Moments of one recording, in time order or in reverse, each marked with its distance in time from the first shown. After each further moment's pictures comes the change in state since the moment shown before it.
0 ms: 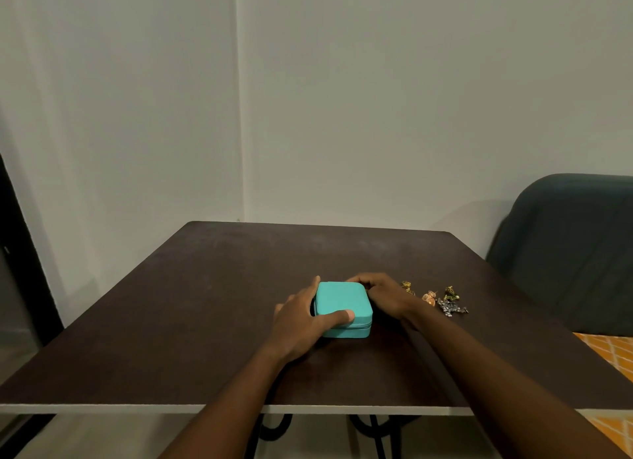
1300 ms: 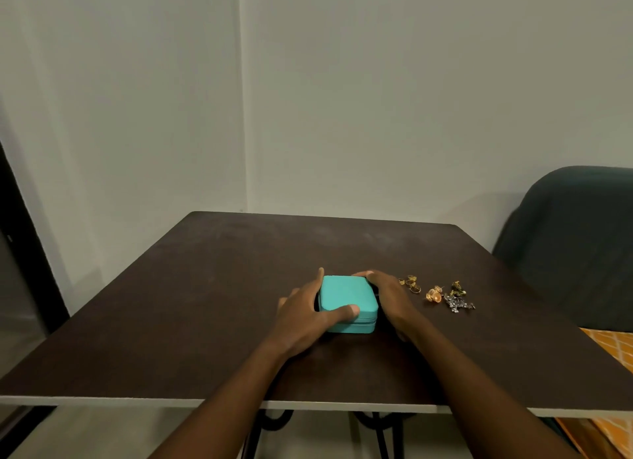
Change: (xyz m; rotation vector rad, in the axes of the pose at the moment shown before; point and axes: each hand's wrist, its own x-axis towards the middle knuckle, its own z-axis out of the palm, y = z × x) left_hand -0.002 0.004 -0.003 0.040 -0.053 -0.025; right_hand -0.030 -0.015 0.030 0.213 0.293 0.041
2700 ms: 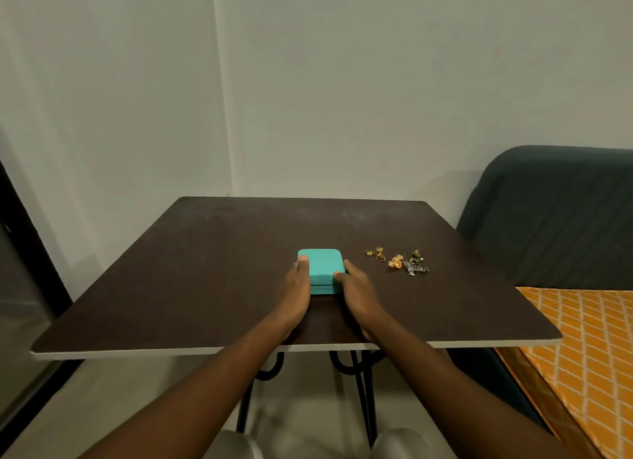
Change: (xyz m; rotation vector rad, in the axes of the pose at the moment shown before) left_hand -0.034 0.042 0.022 -0.519 0.101 -0.190; right_hand -0.087 -0.025 0.013 0.052 0.049 0.128
